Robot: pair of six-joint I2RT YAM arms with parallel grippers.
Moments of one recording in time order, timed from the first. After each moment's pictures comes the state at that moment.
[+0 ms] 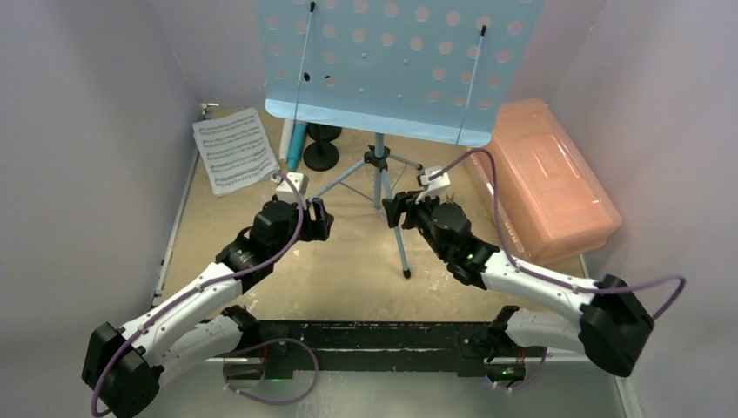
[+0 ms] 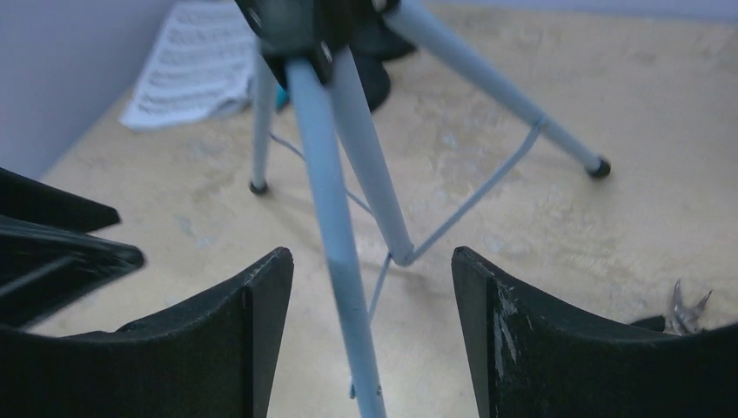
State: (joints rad) left arm -0.63 0.89 0.57 -0.07 -0.18 -0.39; right arm 0.84 1.19 0.59 0.43 0.33 0.28
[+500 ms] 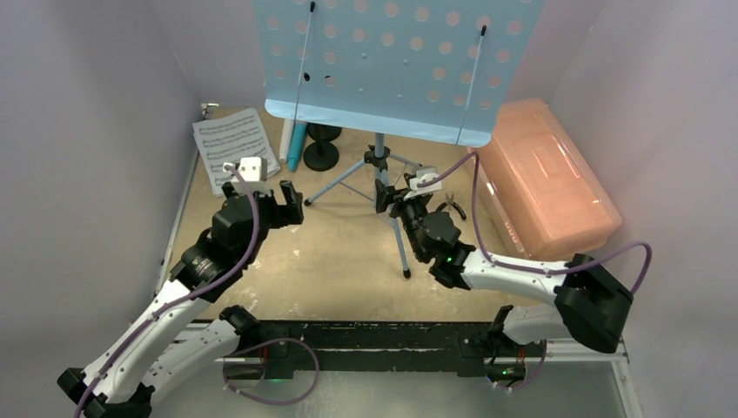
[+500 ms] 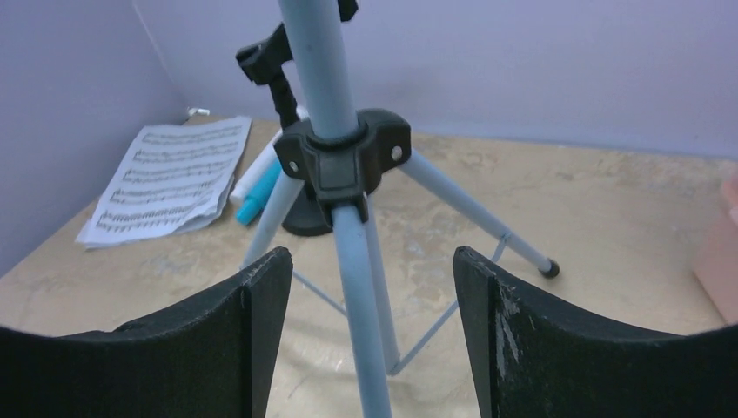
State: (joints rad) left arm -0.63 0.73 0.84 -0.42 -0.47 -0.35; right arm 0.96 1.27 0.62 0.80 0.62 0.07
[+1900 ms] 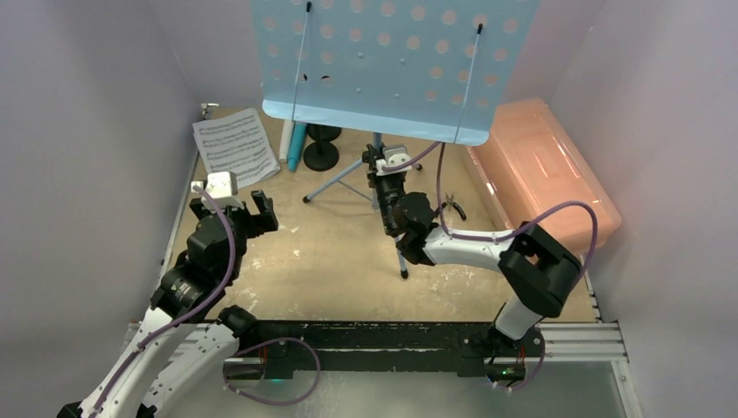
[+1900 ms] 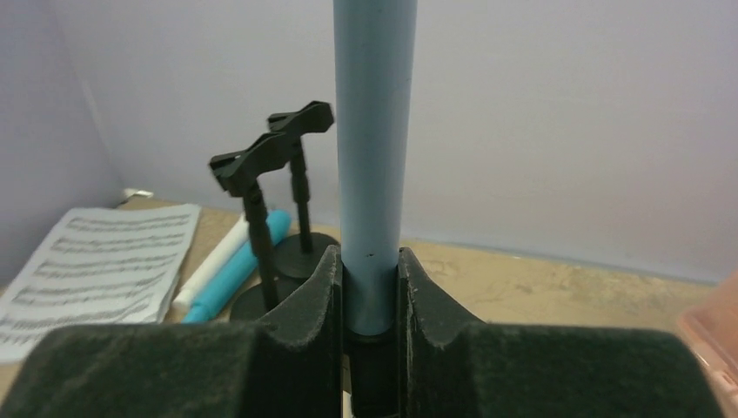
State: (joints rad) left arm -0.56 0.54 0.79 -0.51 -0.60 -0.28; right arm 0.96 1.67 0.92 1.23 0.72 -0.32
